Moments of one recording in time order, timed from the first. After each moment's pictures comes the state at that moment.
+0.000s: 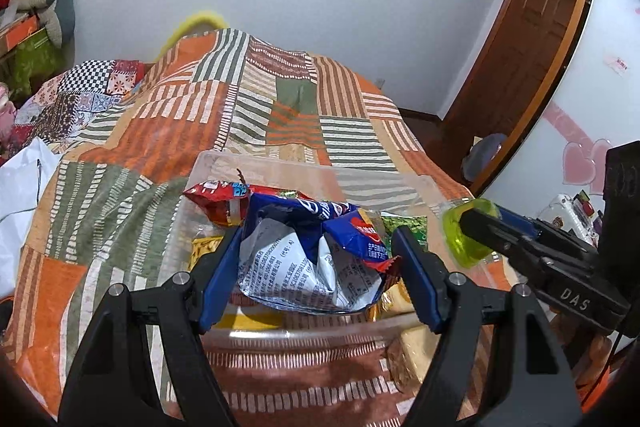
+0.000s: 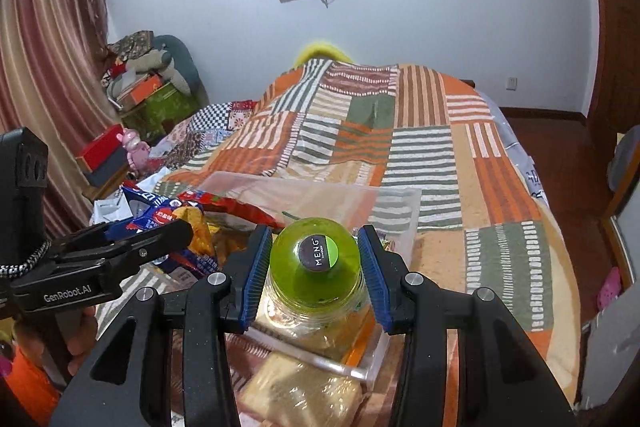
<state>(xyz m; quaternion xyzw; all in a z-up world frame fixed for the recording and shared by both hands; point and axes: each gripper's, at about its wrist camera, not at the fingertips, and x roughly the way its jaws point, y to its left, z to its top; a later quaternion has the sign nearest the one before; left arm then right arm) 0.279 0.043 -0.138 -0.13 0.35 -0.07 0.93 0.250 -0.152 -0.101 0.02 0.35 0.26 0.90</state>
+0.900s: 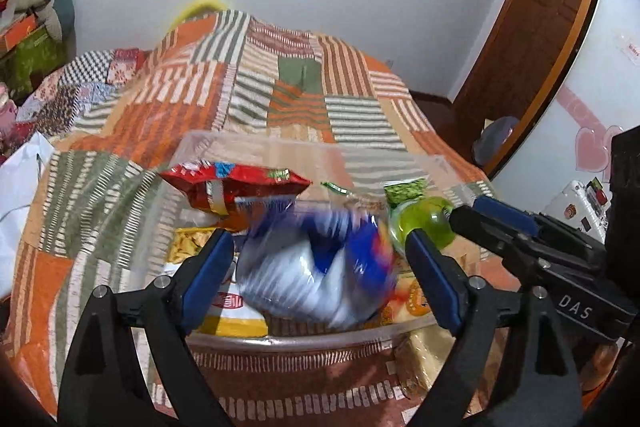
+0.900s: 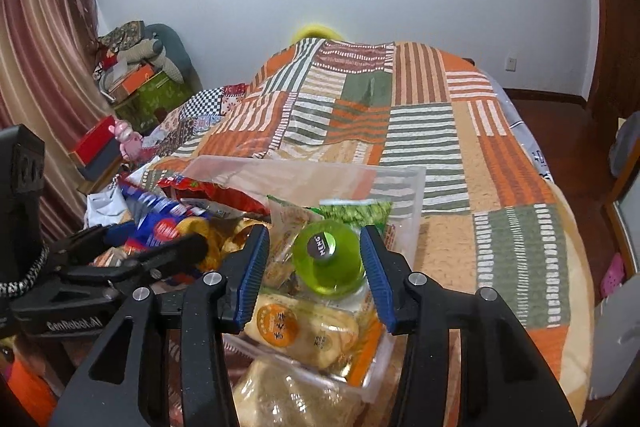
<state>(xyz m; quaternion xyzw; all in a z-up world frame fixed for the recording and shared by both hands) 0.287 0.029 -0.150 -0.11 0.37 -0.06 0.92 0.259 -0.158 -0.113 0.02 0.38 0.26 0.89</state>
